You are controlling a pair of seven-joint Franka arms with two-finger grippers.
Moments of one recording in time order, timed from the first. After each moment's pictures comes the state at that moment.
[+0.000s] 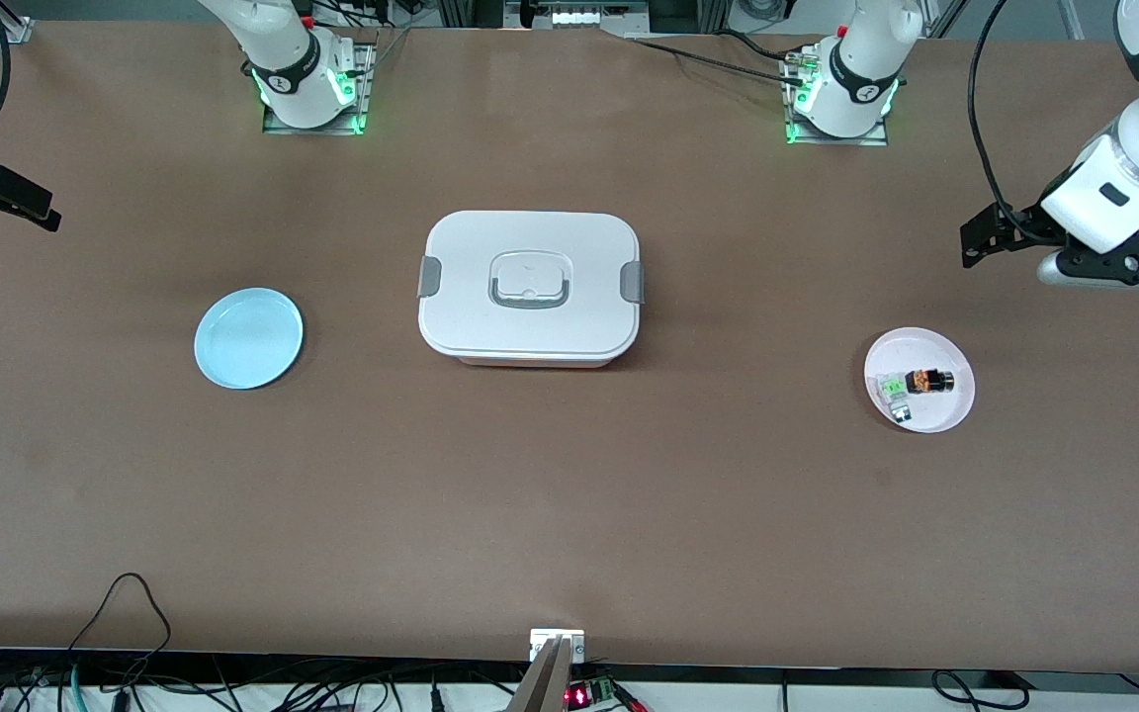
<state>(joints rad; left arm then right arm) 0.02 -0.03 -0.08 -1.78 0.03 1.71 0.01 -0.02 -0.06 -0.09 -1.71 -0.06 1.59 -0.03</state>
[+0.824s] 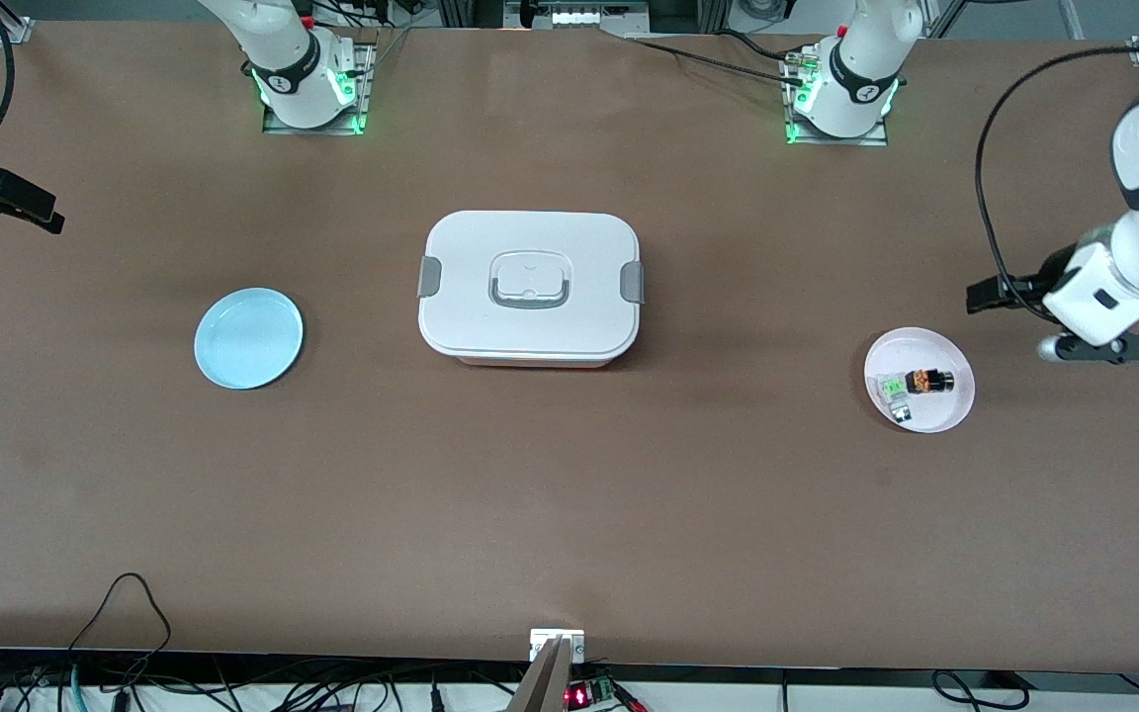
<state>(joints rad) 0.15 0.16 -0.07 -1.79 0.04 1.79 0.02 -0.02 -0.05 -0.09 -1.71 -0.06 1.59 -0.03</state>
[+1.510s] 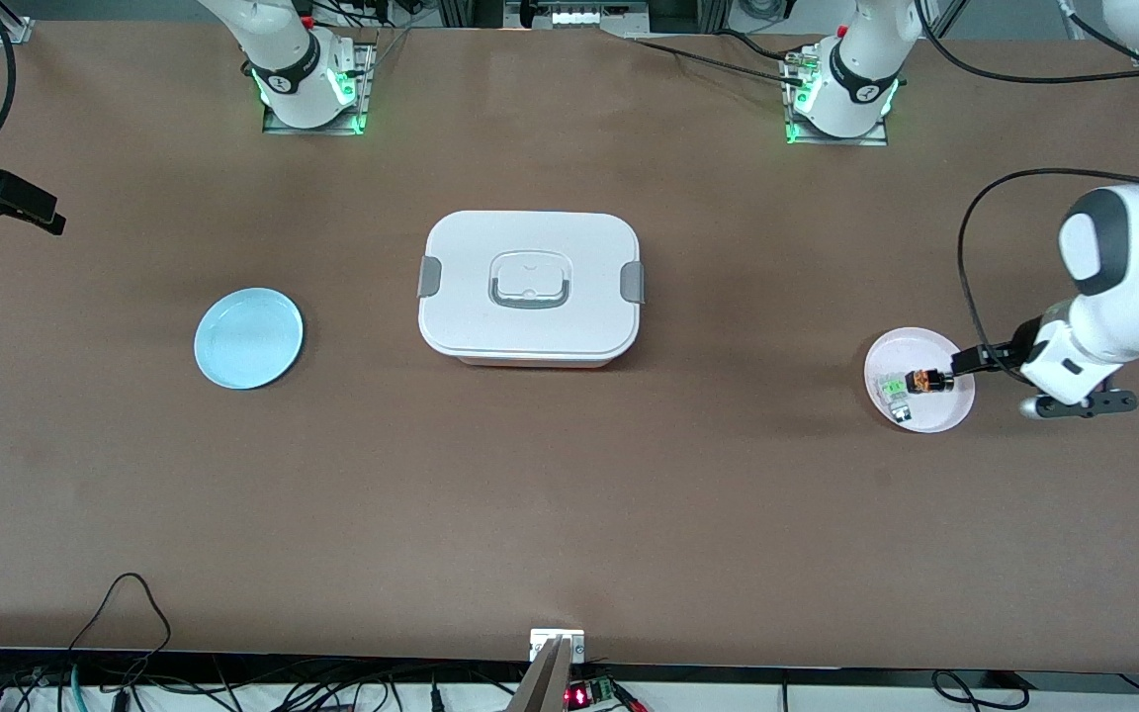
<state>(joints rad) 0.21 0.31 -0.08 -1.99 0.02 2.25 0.02 -0.02 -0.05 -0.09 -1.71 -0.06 1.59 -0.03</state>
